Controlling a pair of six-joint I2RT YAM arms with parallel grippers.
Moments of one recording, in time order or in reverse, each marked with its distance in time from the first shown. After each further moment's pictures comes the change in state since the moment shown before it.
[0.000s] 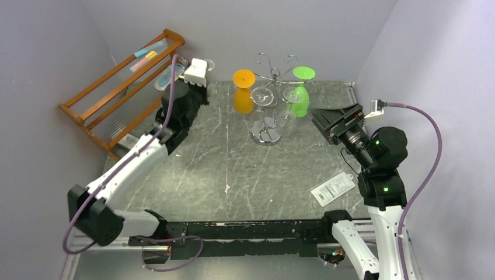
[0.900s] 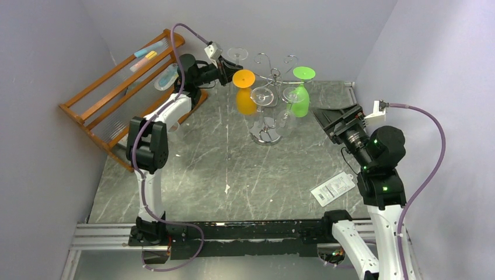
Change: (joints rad) left arm 0.315 0.817 0.507 0.530 1.273 -0.302; right arm 0.000 -0.005 -0.008 -0.034 0.113 -0.115
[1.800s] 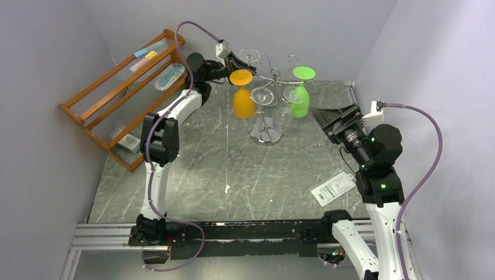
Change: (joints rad) left arm -0.051 0.202 0.240 0.200 0.234 -0.211; right arm 0.000 0.014 -0.014 -0.002 0.010 -0.003
